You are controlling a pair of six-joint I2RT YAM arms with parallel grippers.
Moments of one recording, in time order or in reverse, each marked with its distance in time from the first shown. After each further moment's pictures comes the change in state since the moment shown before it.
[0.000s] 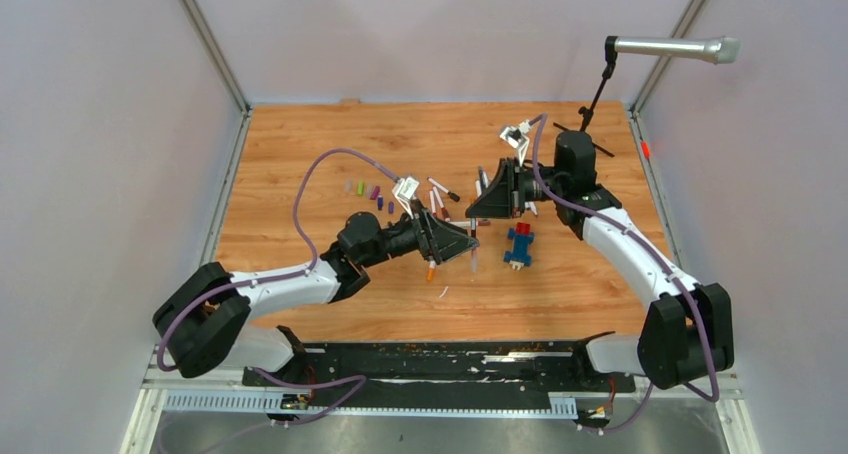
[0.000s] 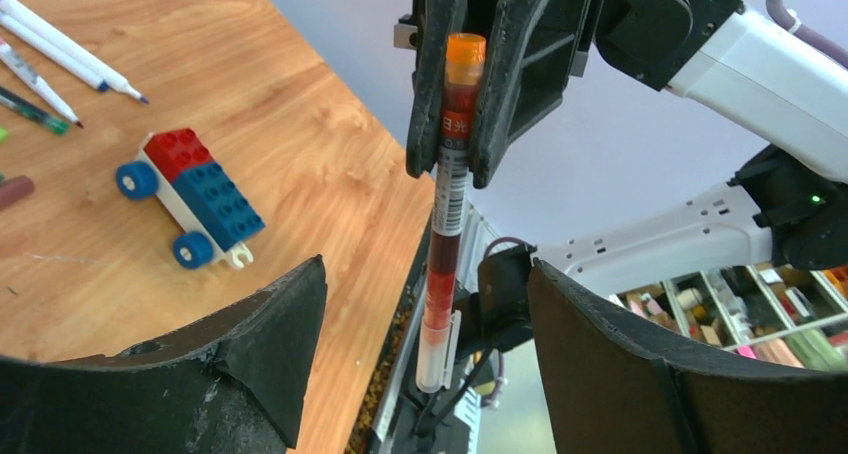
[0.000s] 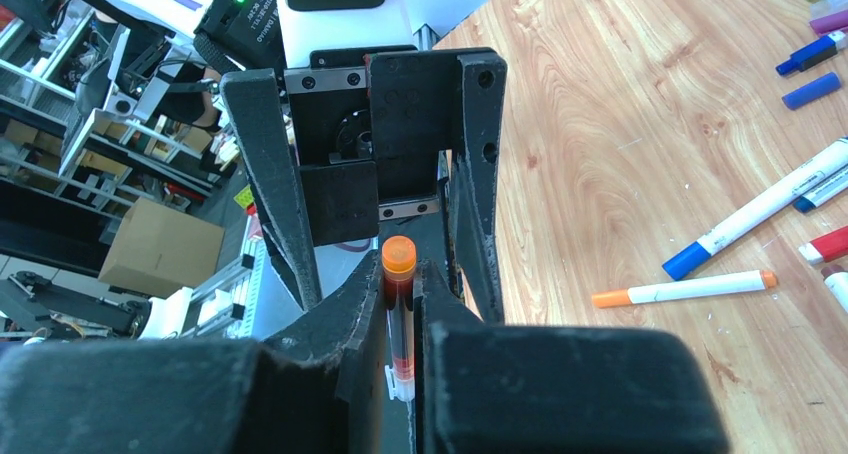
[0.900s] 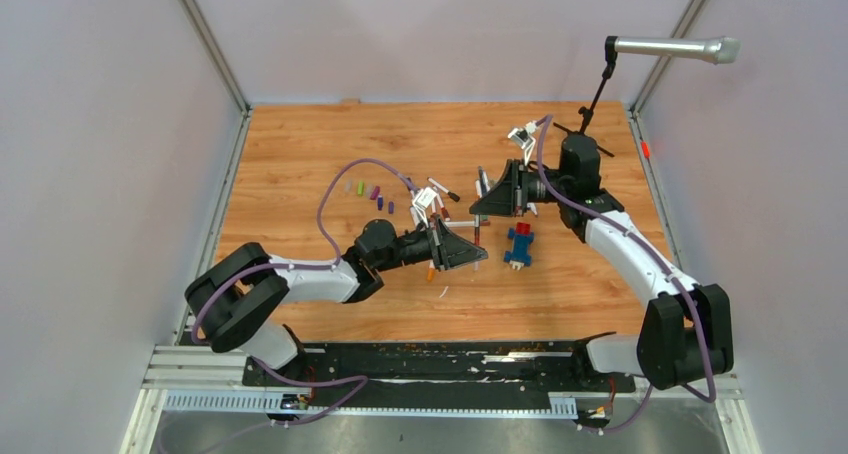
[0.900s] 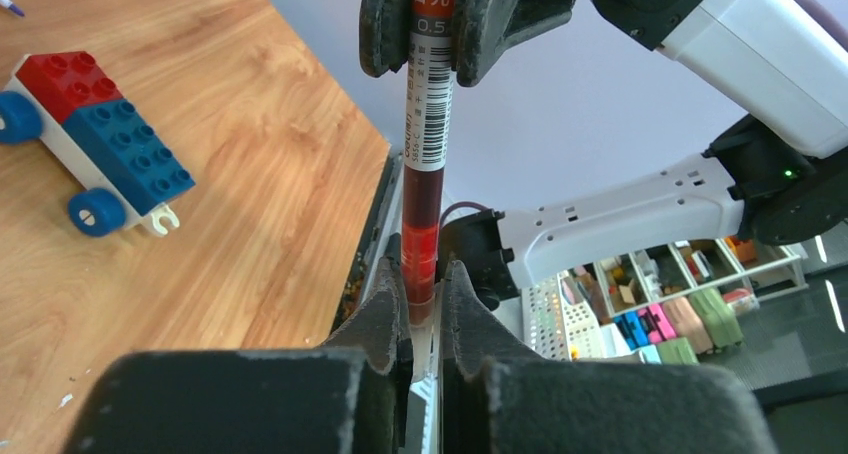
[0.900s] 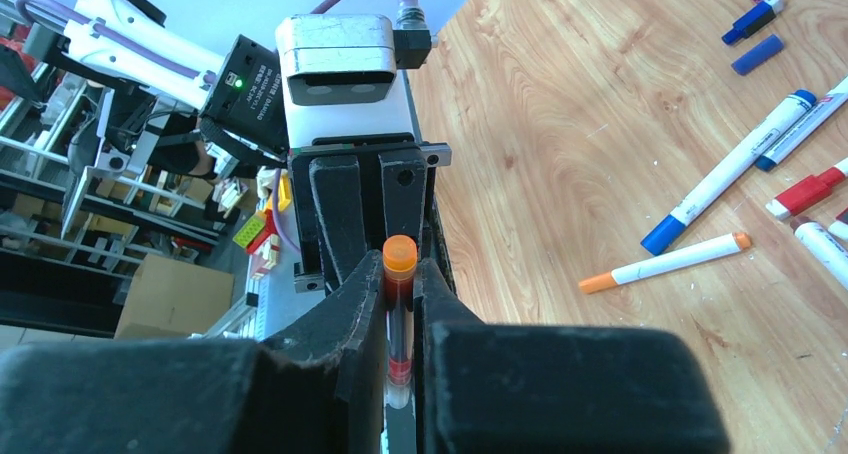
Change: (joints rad) left arm -0.051 0.177 -0.005 0.177 0.078 -0.137; right arm -0.040 -0.006 -0.052 0.043 0.068 0.081
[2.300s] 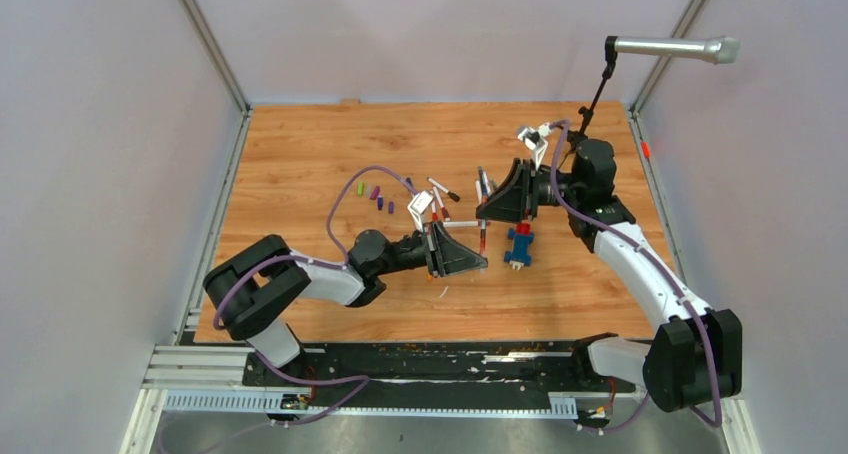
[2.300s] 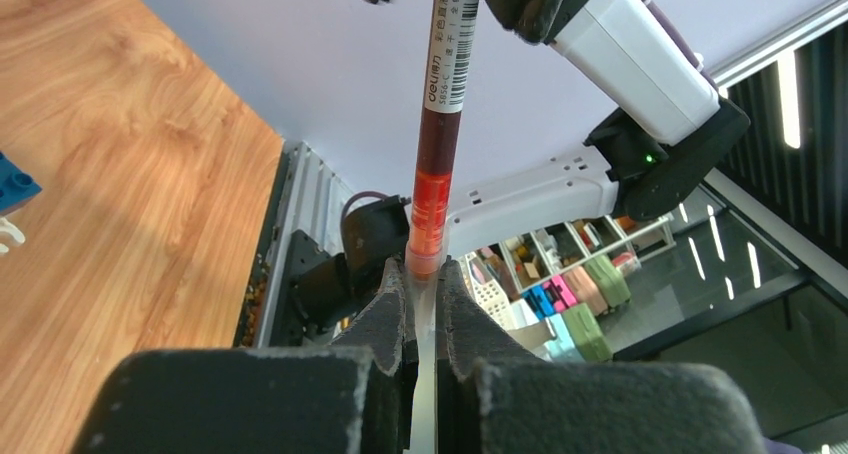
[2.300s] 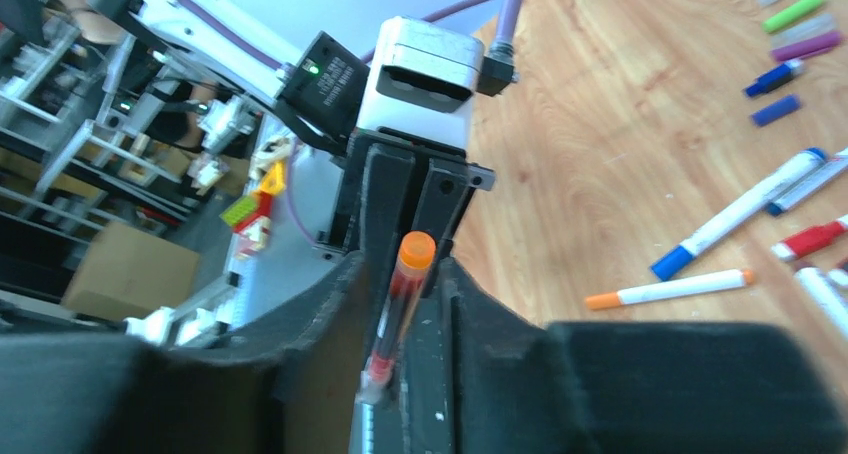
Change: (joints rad) left arm -0.002 0.112 -0.047 0.374 0.113 -0.199; right arm -0.018 -0.101 -0.031 0.090 -0.074 0.034
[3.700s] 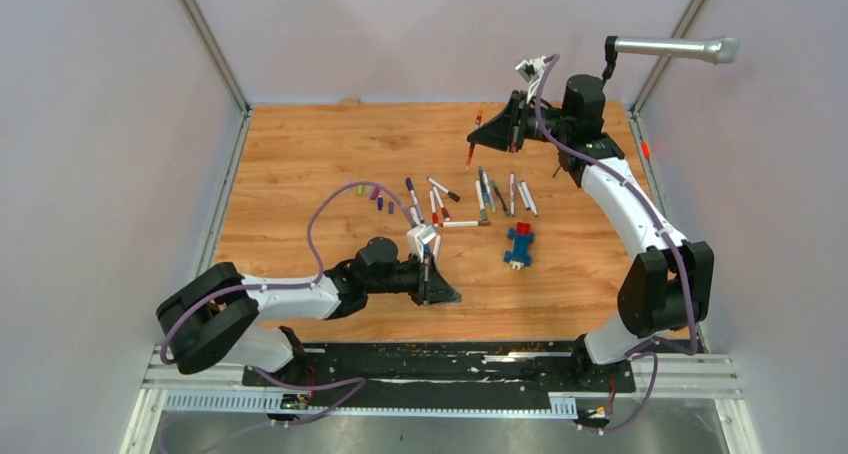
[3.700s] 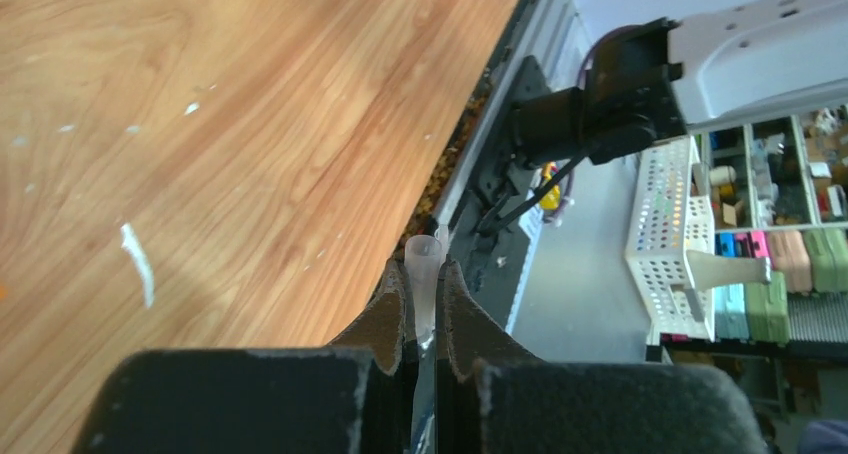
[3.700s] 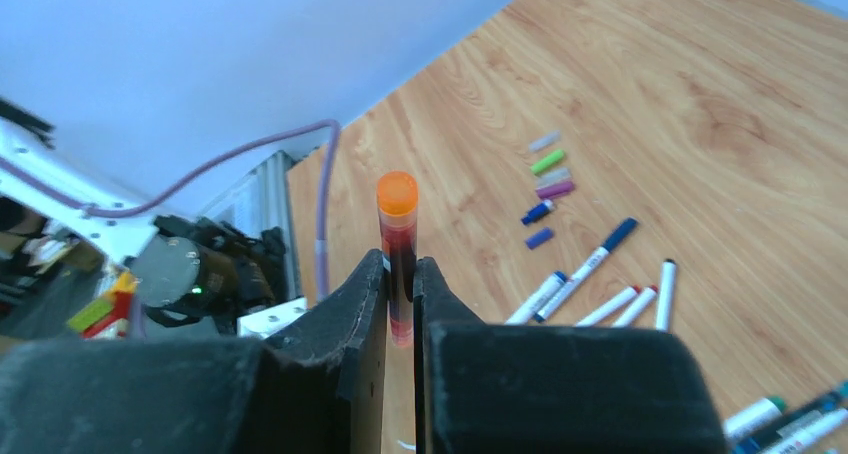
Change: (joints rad) left arm -0.037 -0.261 -0.072 -0.818 -0.094 0.397; right arm -0.030 0.366 0.507 -0.129 0.185 -0.151
